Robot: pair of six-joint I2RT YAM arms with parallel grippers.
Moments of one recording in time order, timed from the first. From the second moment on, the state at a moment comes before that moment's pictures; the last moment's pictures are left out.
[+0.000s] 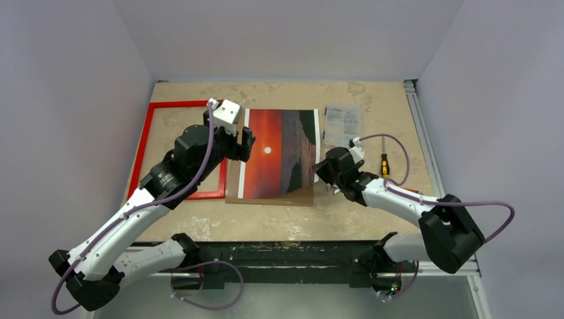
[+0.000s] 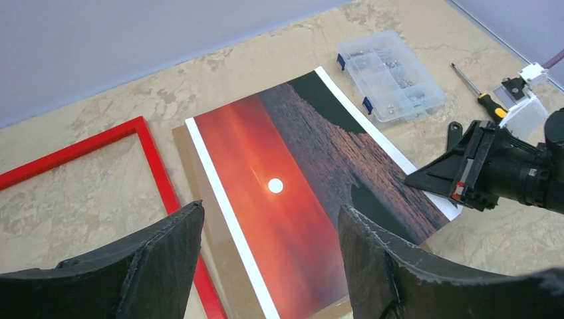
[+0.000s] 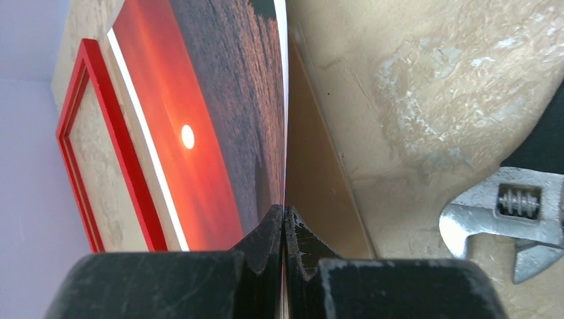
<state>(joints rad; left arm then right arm) -0.73 0.95 1.11 -0.41 -0.28 -0.05 0.62 1.28 0.60 0.01 0.30 1.23</state>
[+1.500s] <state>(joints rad) -0.70 1.00 1.11 -0.41 -0.19 -0.10 0.76 1.43 0.68 -0.05 0.32 1.06</state>
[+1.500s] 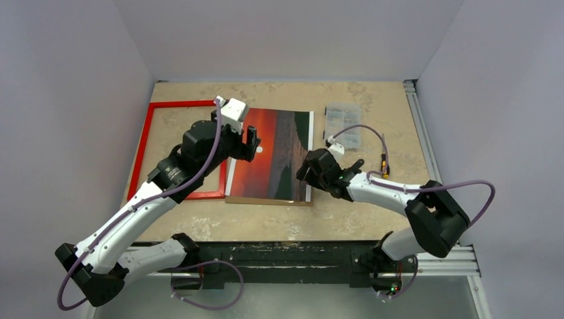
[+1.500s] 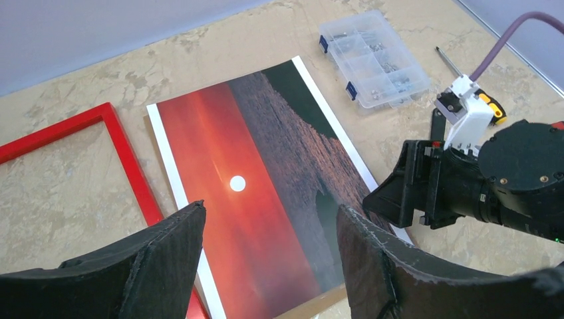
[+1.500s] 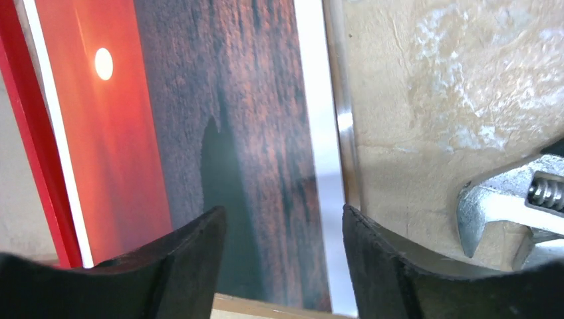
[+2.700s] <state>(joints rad) -0.70 0.47 0.95 -0.41 -0.13 -0.31 0.76 0.60 0.95 -0.69 0.53 0.55</state>
